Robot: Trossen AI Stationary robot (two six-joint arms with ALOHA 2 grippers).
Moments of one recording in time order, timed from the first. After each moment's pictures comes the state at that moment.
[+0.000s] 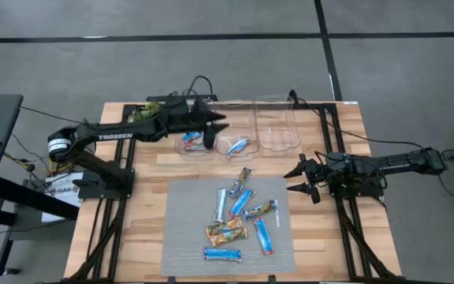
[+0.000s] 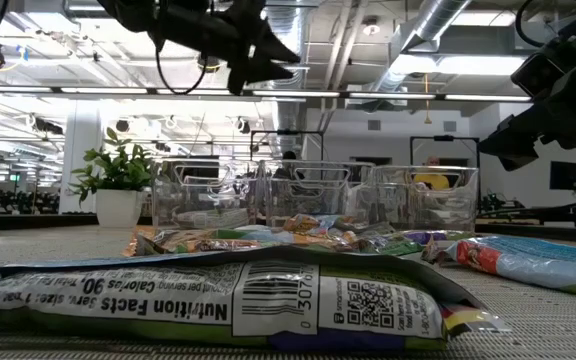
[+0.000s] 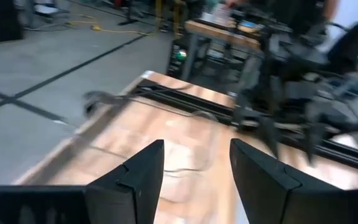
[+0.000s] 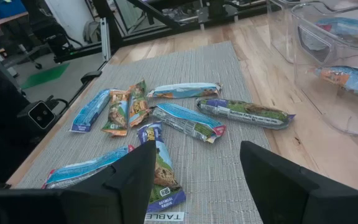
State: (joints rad) left arm 0.34 1.41 0.96 0.26 0.13 -0.18; right arm 0.05 0.33 0.02 0.01 -0.16 0.18
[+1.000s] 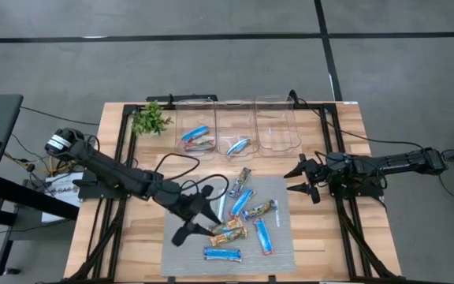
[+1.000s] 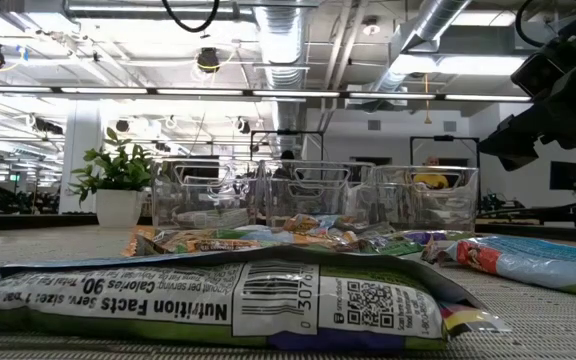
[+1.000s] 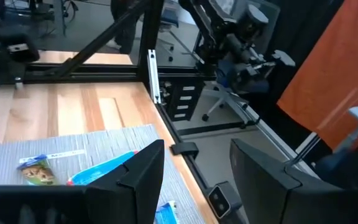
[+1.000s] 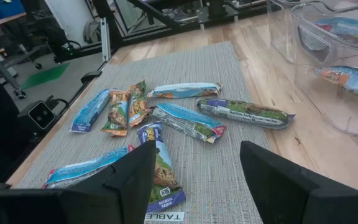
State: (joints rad) left arm -0.42 1.41 0.96 0.21 0.10 -0.23; right arm 0.05 0.33 0.02 0.01 -0.16 0.18
